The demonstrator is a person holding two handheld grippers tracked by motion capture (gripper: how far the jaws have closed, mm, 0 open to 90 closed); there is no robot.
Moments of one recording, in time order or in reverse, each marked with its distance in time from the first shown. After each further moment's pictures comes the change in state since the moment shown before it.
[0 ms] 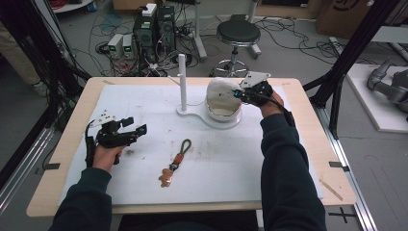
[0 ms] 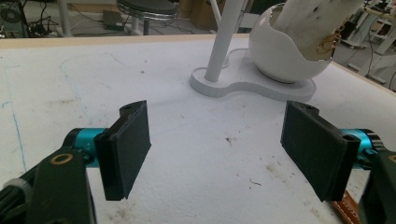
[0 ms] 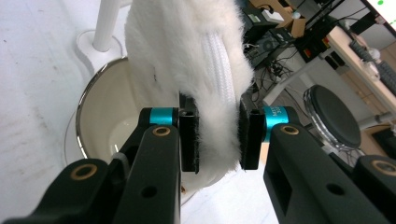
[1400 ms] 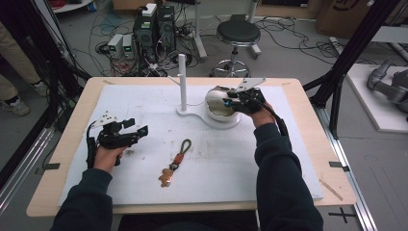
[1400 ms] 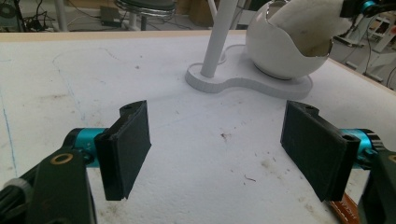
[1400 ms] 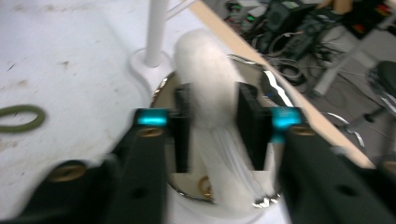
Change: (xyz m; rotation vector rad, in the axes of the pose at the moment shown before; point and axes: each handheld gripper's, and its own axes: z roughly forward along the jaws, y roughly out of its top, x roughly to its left) left arm -0.004 -0.002 0.001 0.011 -0.008 -0.006; right arm 0.022 -0.001 0.007 -0.021 0.122 0.225
